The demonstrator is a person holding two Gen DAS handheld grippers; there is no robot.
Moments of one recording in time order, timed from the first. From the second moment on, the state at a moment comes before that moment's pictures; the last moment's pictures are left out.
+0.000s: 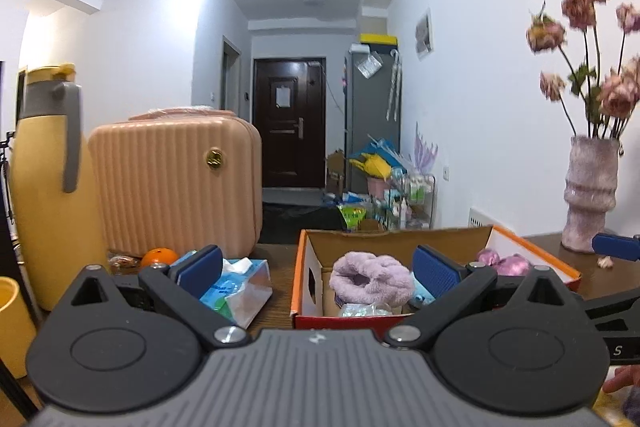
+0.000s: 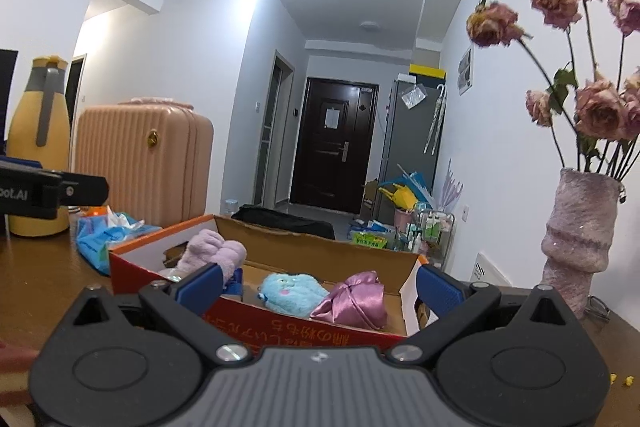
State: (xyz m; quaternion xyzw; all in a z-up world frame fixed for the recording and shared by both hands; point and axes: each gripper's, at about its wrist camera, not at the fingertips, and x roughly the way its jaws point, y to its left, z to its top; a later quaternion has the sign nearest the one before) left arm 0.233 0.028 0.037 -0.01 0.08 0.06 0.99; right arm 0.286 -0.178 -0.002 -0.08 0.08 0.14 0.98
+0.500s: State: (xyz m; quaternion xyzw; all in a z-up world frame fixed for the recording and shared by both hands) left arm 0.174 0.027 0.045 -0.03 0.07 0.06 1.00; right arm 0.222 -0.186 0.018 -0.08 0.07 0.13 0.99
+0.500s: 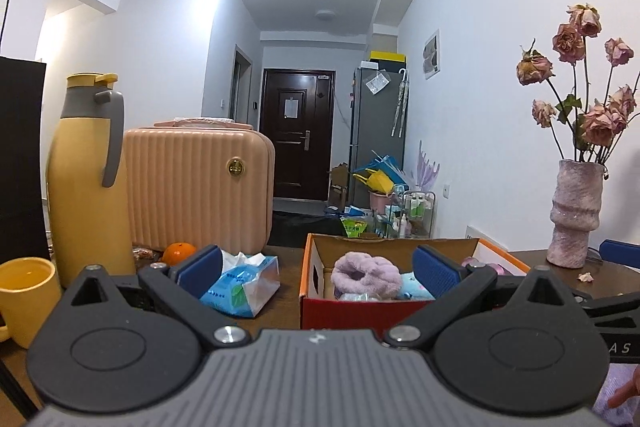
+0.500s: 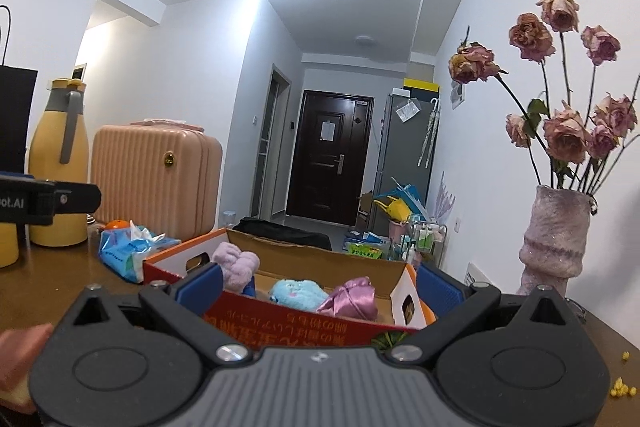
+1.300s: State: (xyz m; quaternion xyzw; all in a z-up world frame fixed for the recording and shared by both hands) left arm 0.126 0.013 0.024 -0.02 0.12 0.03 0.99; right arm 0.161 -0.194 0.001 -0.06 0.11 0.14 0.98
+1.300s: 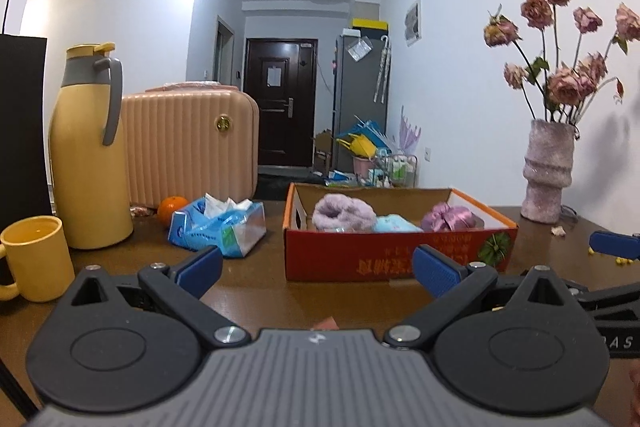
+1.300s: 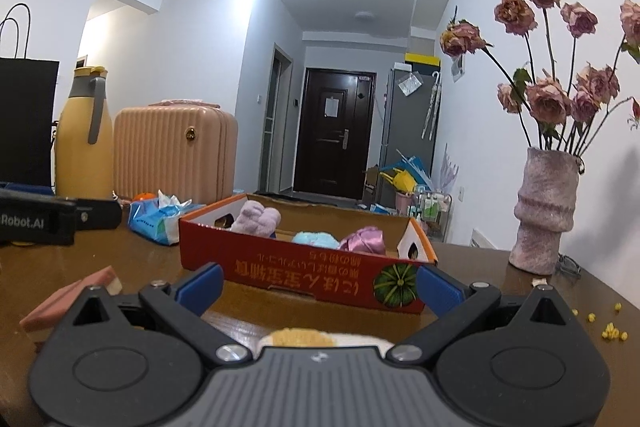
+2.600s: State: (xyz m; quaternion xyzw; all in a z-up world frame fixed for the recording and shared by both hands) left arm 0.127 0.017 -0.007 -0.01 0.23 0.00 0.97; right arm 0.132 -0.204 -0.018 -0.05 0.18 0.13 0.97
